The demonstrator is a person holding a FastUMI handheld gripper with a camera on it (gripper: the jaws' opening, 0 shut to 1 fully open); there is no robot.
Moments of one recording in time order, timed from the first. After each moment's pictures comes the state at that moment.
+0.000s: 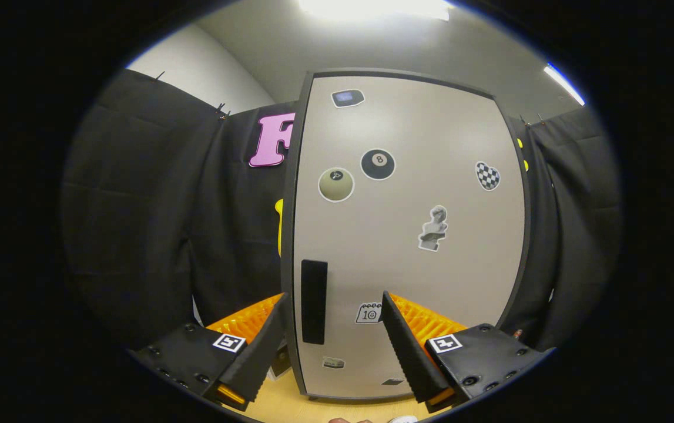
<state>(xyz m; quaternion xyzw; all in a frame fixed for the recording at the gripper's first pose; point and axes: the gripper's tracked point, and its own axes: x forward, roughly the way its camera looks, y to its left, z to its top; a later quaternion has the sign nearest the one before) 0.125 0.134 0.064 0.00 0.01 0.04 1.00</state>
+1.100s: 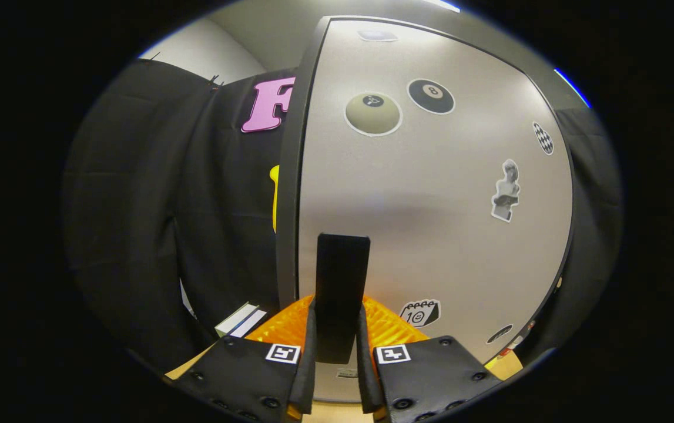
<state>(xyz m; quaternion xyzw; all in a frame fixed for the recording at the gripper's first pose) 0.191 0.164 0.024 0.01 0.08 0.03 1.00</state>
